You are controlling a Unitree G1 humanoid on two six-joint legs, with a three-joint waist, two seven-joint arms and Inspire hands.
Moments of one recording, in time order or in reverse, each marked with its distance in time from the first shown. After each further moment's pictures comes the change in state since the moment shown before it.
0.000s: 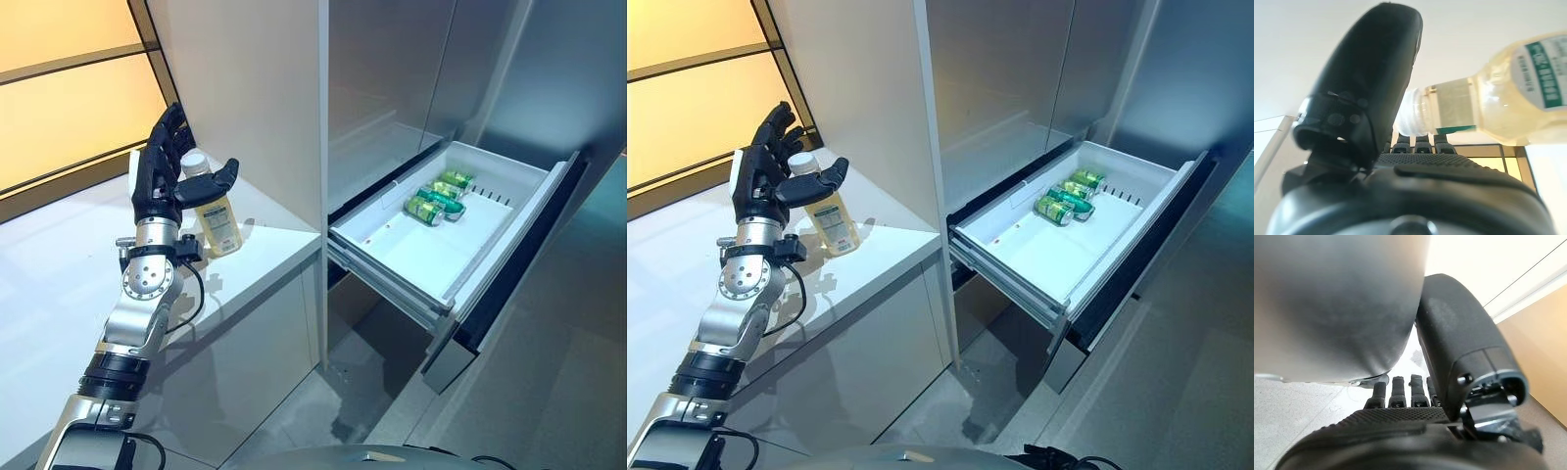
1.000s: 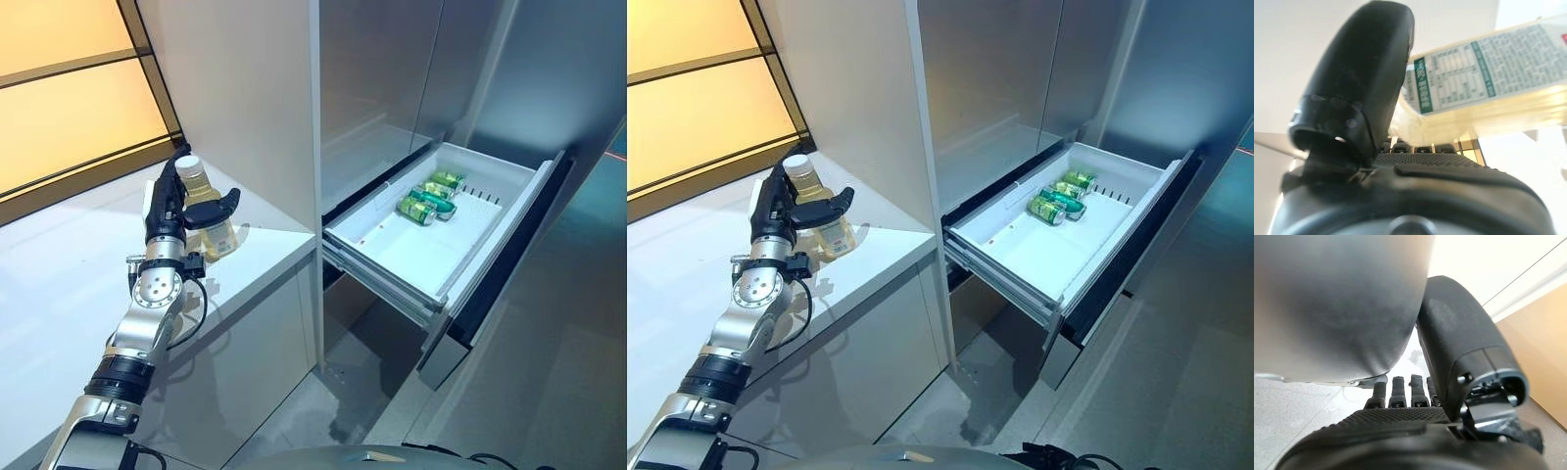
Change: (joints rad) left arm 0.008 -0.018 -0.045 0.157 0.043 0.029 0.010; right arm -0.020 0.003 -0.001 0.000 -0.022 0.000 0.003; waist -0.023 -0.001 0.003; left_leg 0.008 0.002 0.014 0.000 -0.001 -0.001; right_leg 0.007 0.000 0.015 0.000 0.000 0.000
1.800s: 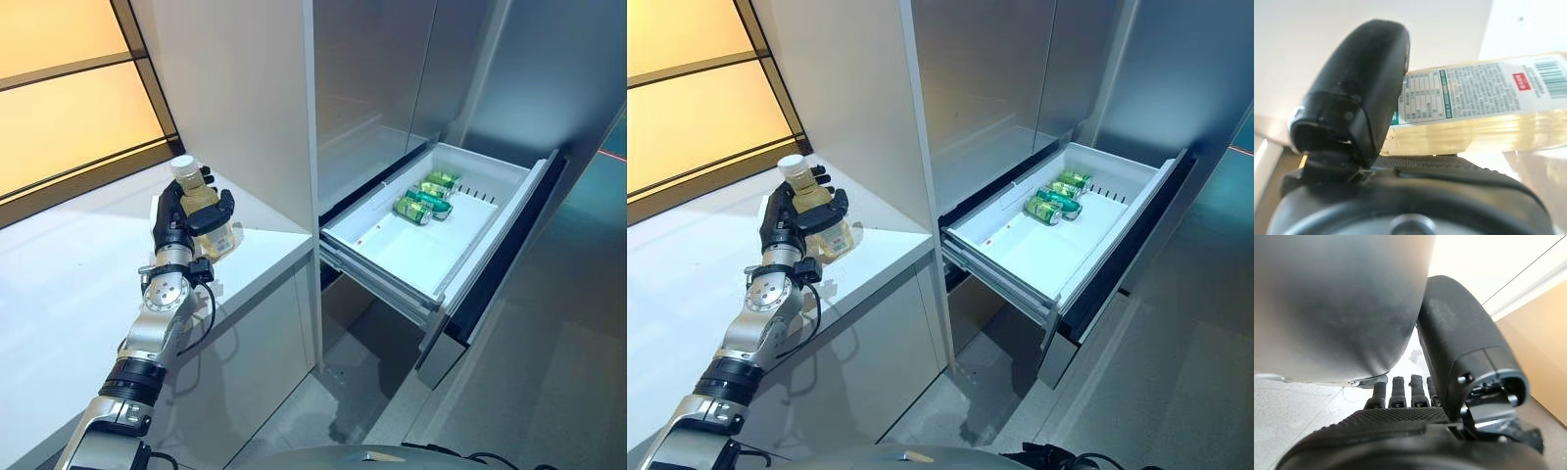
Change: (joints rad) left arm 0.005 -0.090 -0.004 0.039 -0.209 -0.043 0.019; right arm -0.027 0.005 0.000 0.078 0.000 -0.019 -0.001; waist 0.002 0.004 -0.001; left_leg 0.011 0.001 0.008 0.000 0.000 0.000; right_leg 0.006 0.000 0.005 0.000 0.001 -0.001
